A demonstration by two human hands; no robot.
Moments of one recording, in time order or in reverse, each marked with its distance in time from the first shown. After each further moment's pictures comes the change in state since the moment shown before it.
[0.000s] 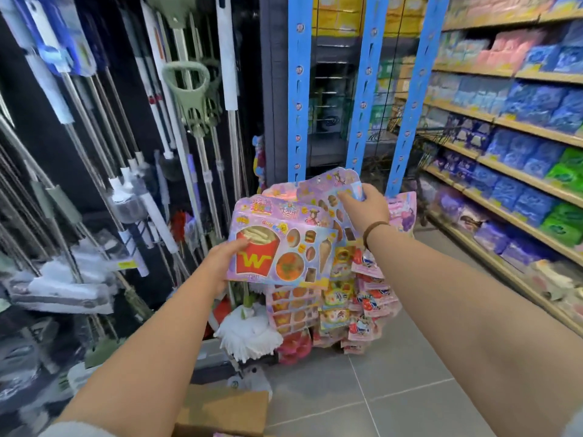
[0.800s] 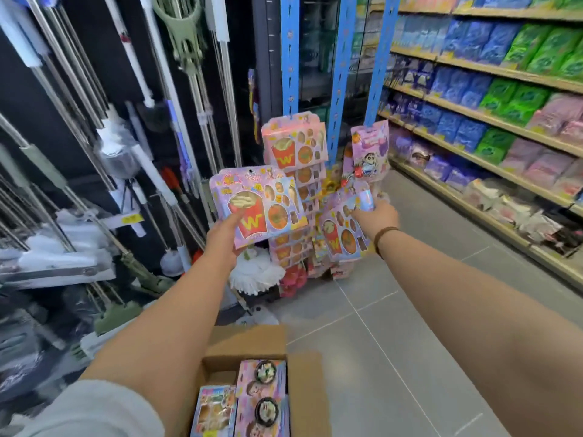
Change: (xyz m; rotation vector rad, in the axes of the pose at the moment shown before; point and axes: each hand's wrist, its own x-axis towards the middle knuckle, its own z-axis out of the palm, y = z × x) left_hand -0.092 -0.053 -0.087 -0.168 0.067 -0.137; right_hand -0.216 0.030 0.026 -0.249 0.094 0.376
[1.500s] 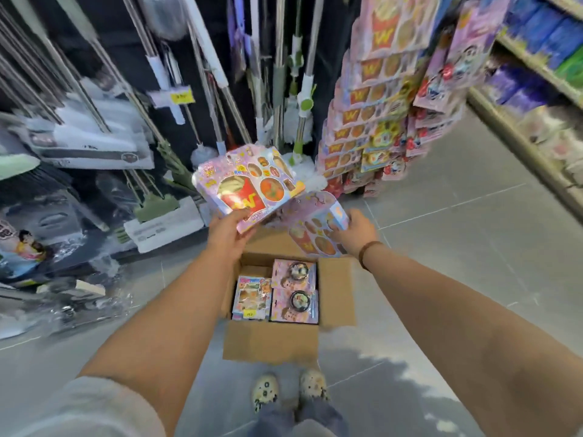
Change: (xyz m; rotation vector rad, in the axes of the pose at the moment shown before) left_hand 0.012 -0.086 -0.232 -0.200 0.157 -0.206; right_hand -0.151 0.051 0.222 -0.230 -0.459 0.104
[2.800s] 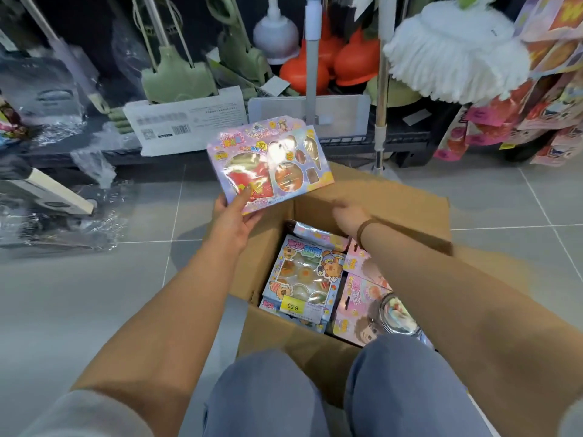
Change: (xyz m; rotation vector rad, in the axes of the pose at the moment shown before) left_hand 0.352 -0.265 -0.286 -0.132 0.186 0.189; right_hand 0.314 0.203 0.454 -0.092 -0.292 -0.092
